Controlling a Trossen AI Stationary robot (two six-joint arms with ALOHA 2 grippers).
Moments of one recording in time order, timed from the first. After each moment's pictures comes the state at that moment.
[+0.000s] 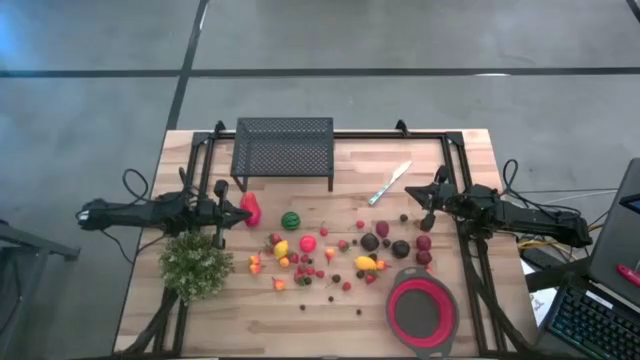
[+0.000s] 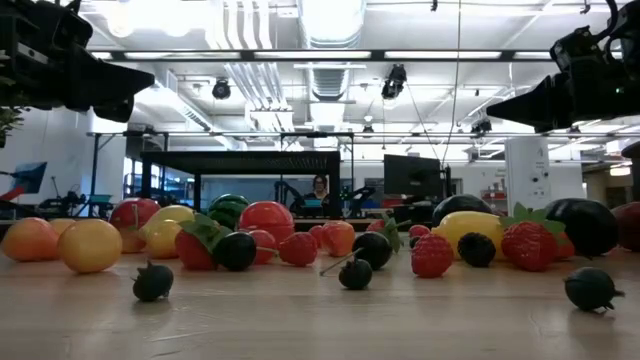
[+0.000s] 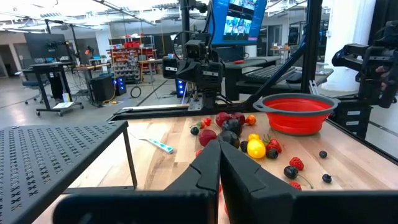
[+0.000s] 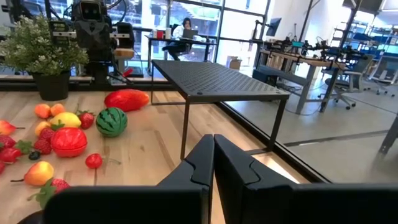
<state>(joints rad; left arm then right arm) -0.08 0.01 0.01 0.03 -0.09 0.07 -0.15 0.07 0.01 0.04 0.21 -0.08</state>
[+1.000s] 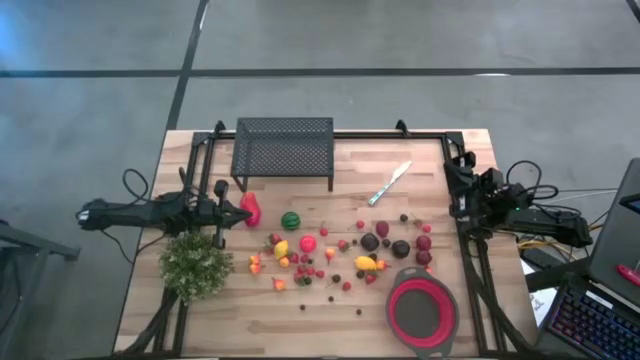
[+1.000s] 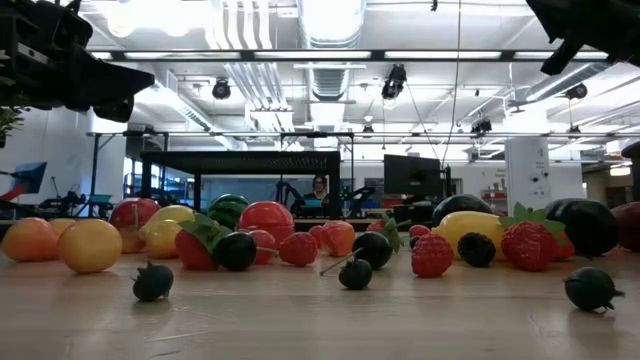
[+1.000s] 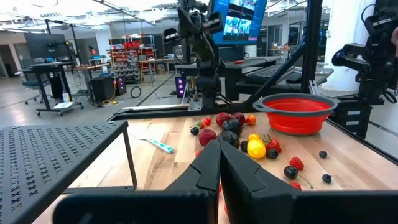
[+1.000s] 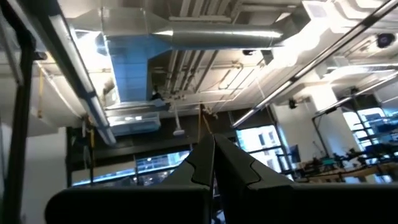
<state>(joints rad) -0.08 0.01 0.01 0.03 -0.09 0.07 -0.15 0.08 0.02 0.77 0.18 0.14</state>
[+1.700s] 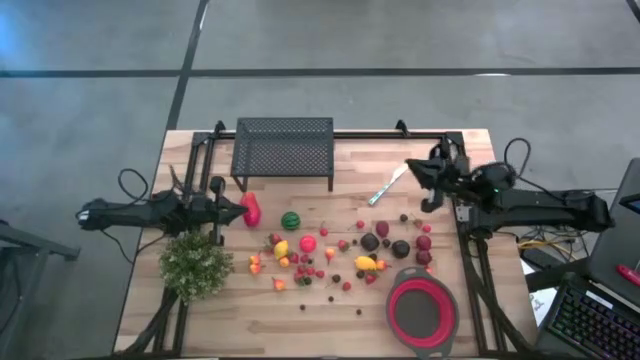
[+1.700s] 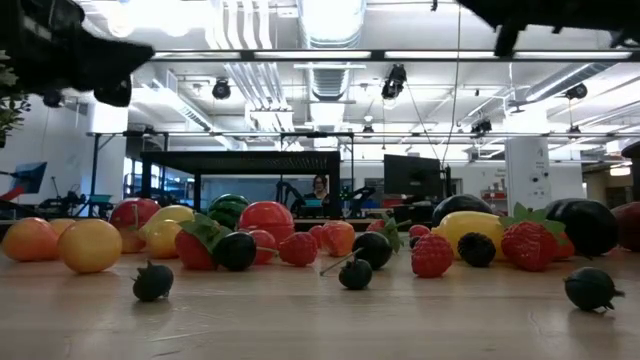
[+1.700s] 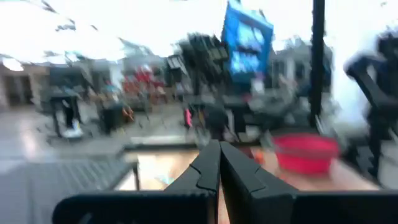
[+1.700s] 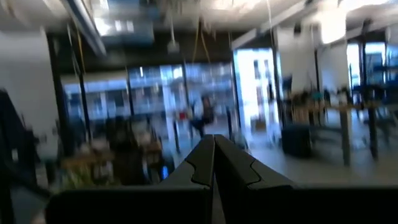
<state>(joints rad) -0.07 0.01 0.01 0.22 -0.15 0.08 -0.15 0.62 0.40 0.50 0.15 0.10</state>
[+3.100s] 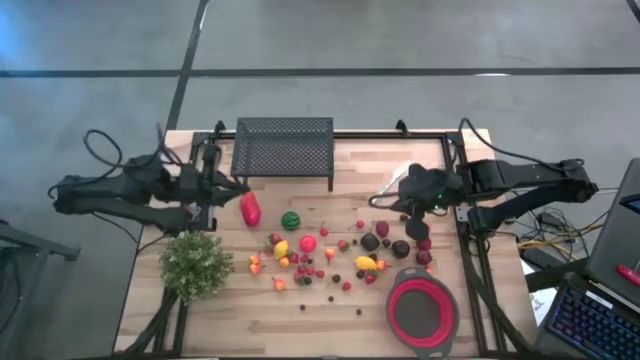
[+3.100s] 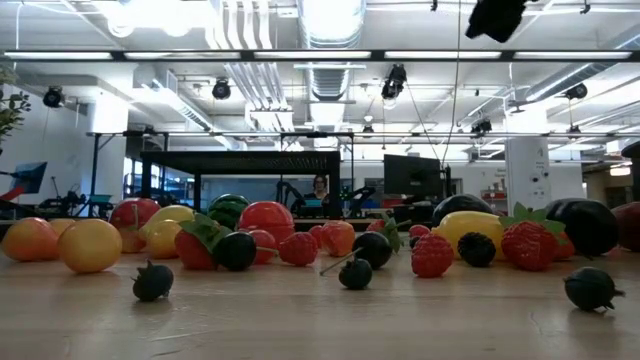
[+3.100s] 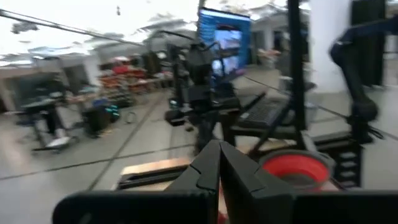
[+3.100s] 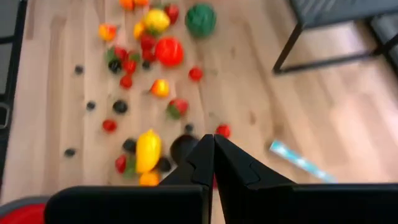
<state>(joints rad) -0.07 0.67 0.79 -0.06 -0.01 0.18 0.14 1.10 1.17 -0.95 0.12 0.32</state>
